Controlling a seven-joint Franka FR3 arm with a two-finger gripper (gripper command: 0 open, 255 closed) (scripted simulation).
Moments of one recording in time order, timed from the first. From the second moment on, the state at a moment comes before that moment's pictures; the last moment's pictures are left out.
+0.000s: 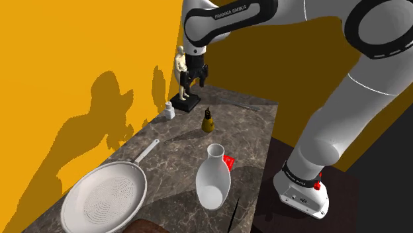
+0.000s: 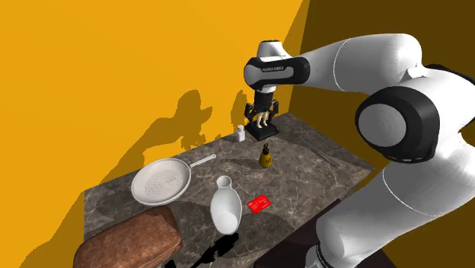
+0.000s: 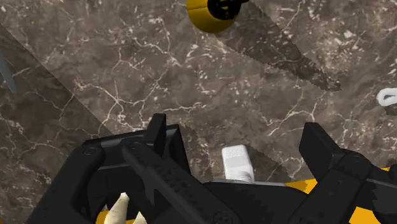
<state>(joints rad) 0.02 -0.13 0.10 -2.06 0.06 1.92 0.10</state>
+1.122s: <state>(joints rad) 0.07 0.39 0.12 -1.65 -0.04 2.02 0.21</state>
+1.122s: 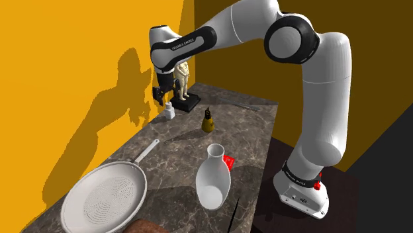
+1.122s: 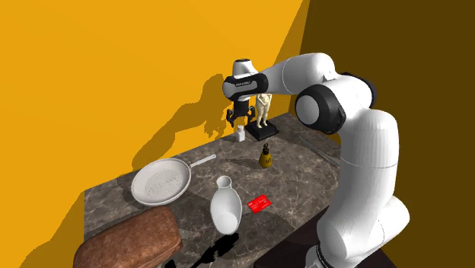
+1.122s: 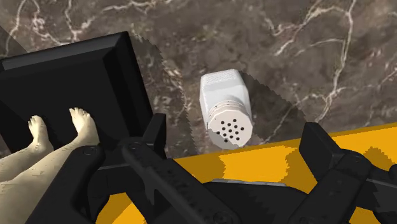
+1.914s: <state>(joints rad) 0.07 0.41 0.12 -1.67 -0.04 2.06 0.21</state>
